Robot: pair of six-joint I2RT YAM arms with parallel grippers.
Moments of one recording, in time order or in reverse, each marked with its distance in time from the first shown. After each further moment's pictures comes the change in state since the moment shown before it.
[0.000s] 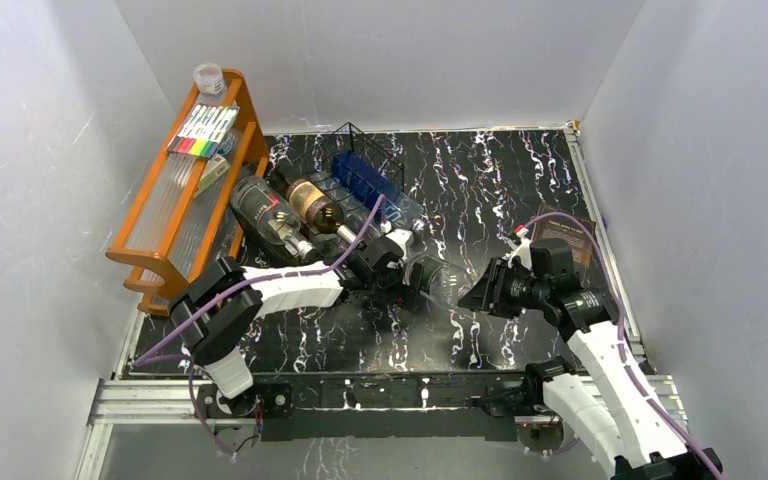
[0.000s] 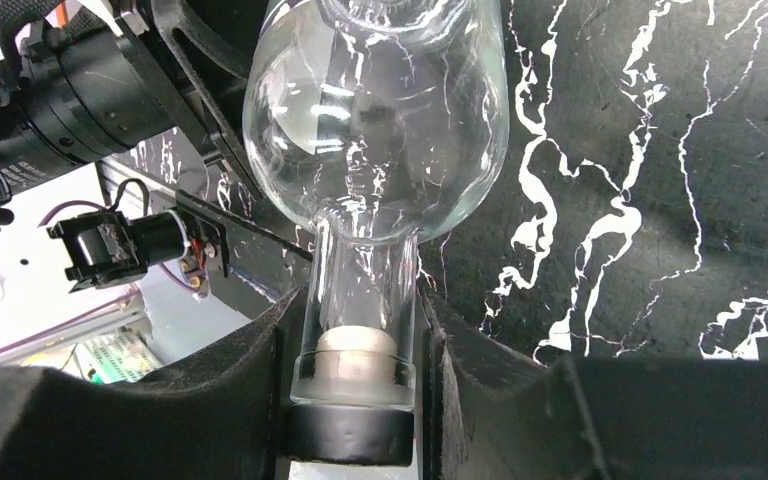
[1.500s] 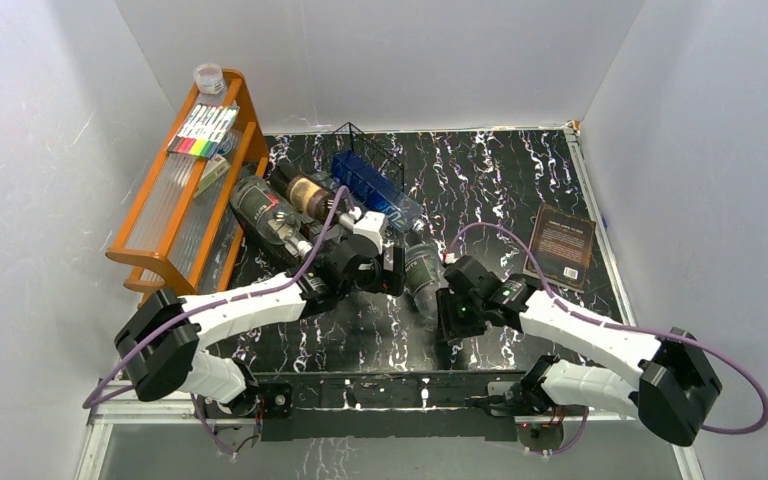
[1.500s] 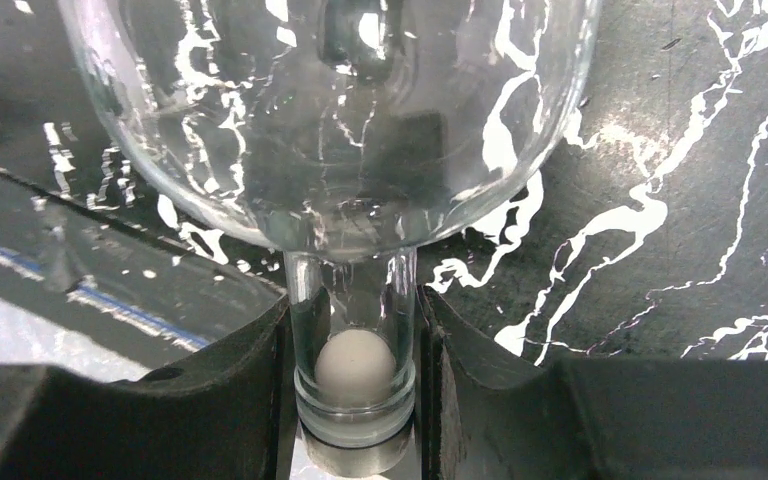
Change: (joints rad) left arm 0.000 -0.282 -0.117 0.058 -0.208 0.004; right arm 0.544 0.360 0.011 0.053 0.429 0.045
